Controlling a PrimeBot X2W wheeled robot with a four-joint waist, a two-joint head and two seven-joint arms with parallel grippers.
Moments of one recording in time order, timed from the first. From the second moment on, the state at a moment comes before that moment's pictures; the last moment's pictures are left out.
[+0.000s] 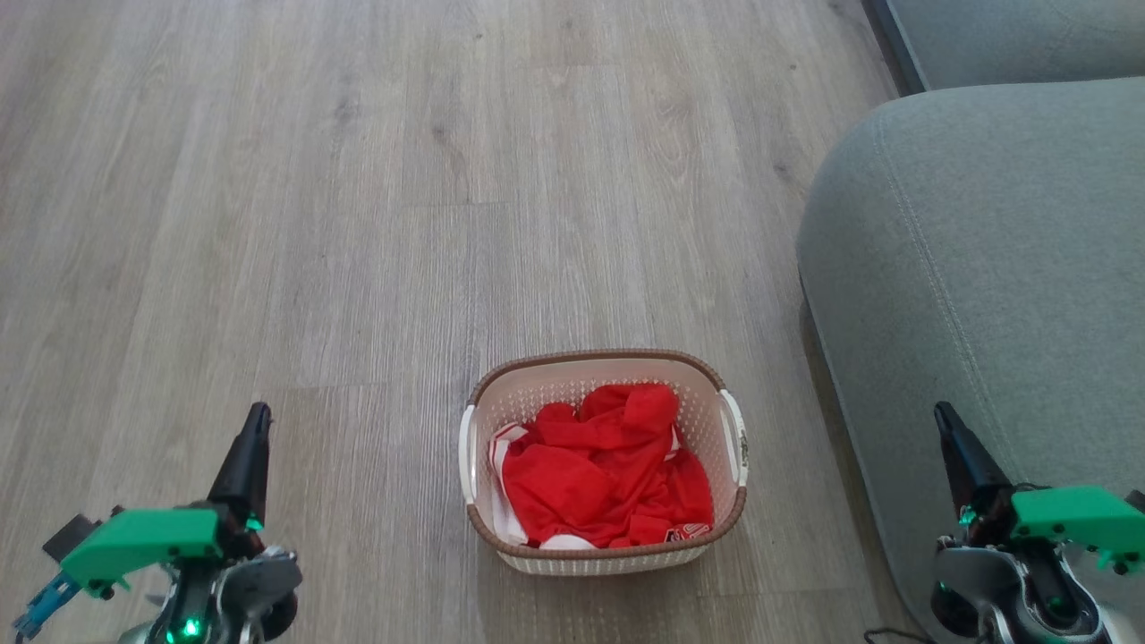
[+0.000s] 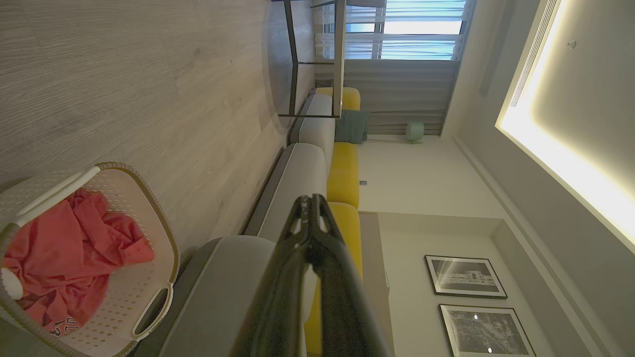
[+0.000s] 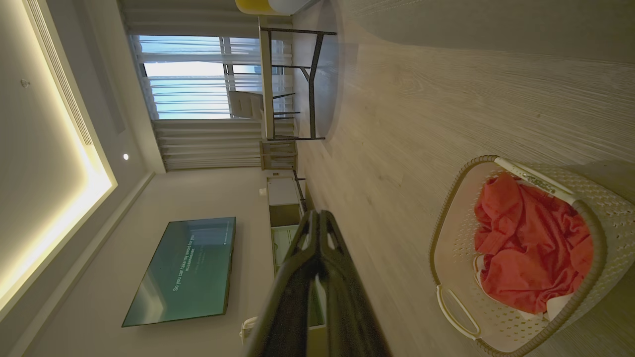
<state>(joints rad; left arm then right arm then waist) -0.05 0.06 0.07 0.27 -1.62 -0.12 0.10 -0.06 -0.04 -0.13 0.28 1.61 0.13 0.10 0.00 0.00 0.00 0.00</state>
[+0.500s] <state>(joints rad) -0.05 0.05 0.07 0.27 -1.62 -0.12 0.10 -0.06 -0.04 -0.13 0.28 1.61 0.13 0.10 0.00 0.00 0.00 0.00</state>
